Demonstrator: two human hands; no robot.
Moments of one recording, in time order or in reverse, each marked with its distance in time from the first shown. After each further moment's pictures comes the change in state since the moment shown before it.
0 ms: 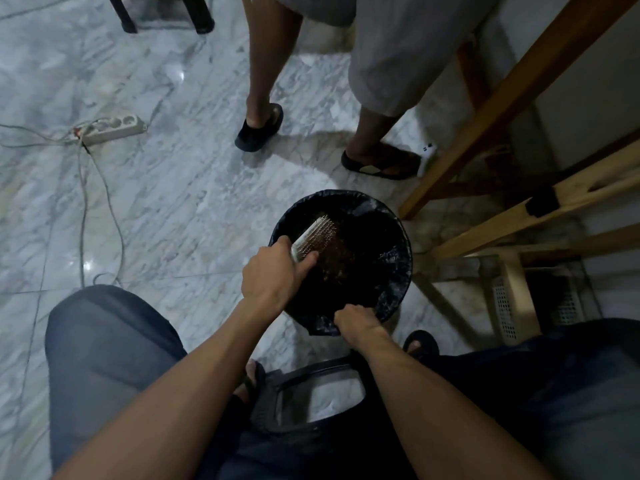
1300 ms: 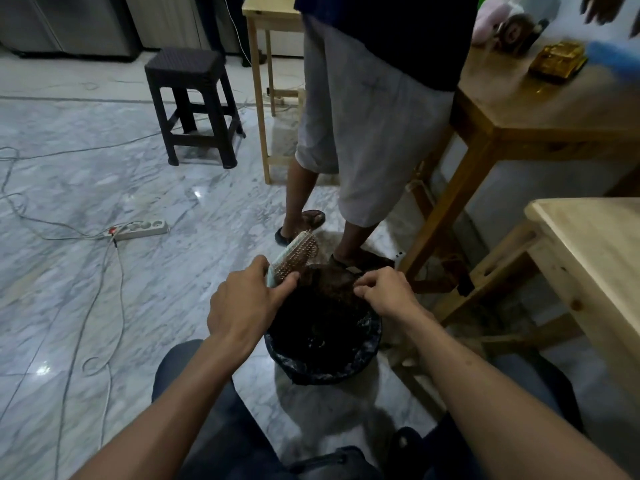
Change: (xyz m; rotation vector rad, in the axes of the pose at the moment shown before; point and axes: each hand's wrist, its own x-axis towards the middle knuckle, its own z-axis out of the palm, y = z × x) left_hand -0.060 0.033 -0.141 -0.127 0.396 0.062; right_hand -0.129 0.061 -0.183 0.706 0.652 0.140
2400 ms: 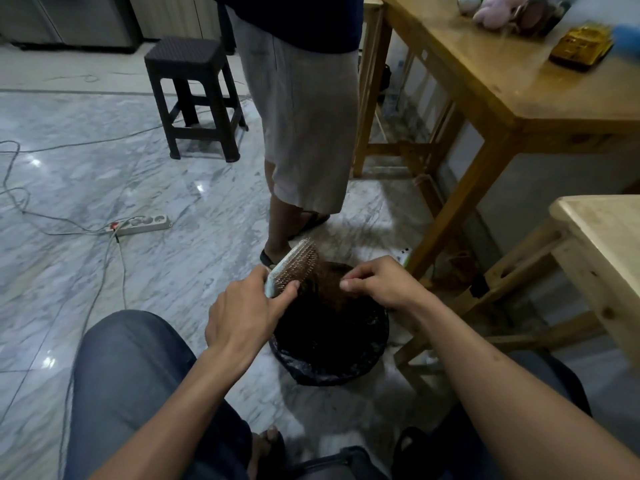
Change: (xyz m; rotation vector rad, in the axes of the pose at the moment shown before) left_hand -0.004 -0.007 0.006 -0.025 -0.054 -0.059; right_hand 0.014 -0.011 -0.005 0.270 -0.172 -0.166
